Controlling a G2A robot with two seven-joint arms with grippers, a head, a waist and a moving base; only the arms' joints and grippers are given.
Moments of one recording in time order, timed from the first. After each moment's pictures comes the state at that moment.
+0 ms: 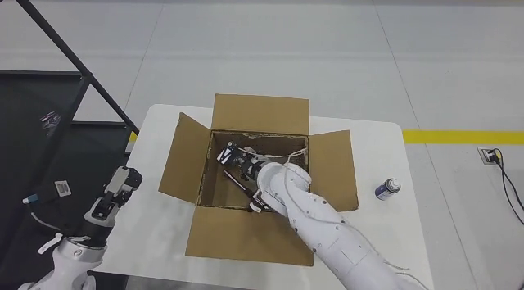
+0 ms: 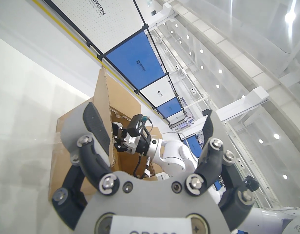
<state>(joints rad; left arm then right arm) 1.56 -1.20 -1.86 -1.92 -0.08 -0.39 -0.39 -0.58 -1.63 0.83 -1.06 -1.58 -0.23 0.65</state>
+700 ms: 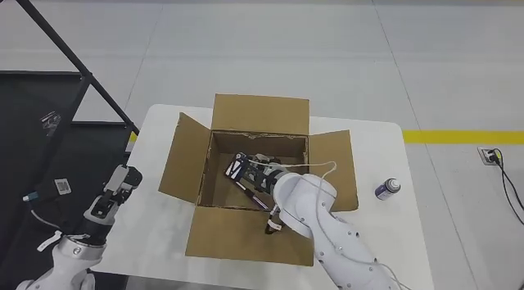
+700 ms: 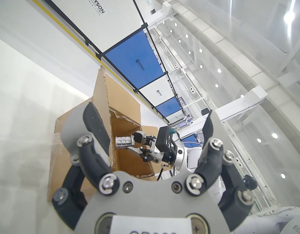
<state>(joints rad) 1.55 -1.19 -1.87 -1.91 -0.10 -0.39 -0.40 -0.79 -1.56 0.96 -1.50 -1.68 -0.40 0.90</state>
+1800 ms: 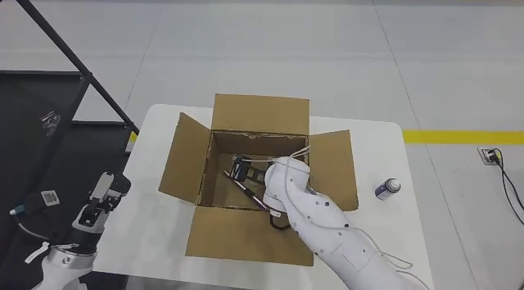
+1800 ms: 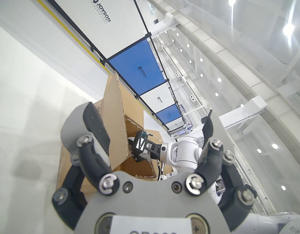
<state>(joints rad) 1.60 -1.19 -1.91 -1.88 -0.15 -0.43 -0.38 -0.54 -1.64 0.82 -1.09 -1.71 -0.46 1.09</state>
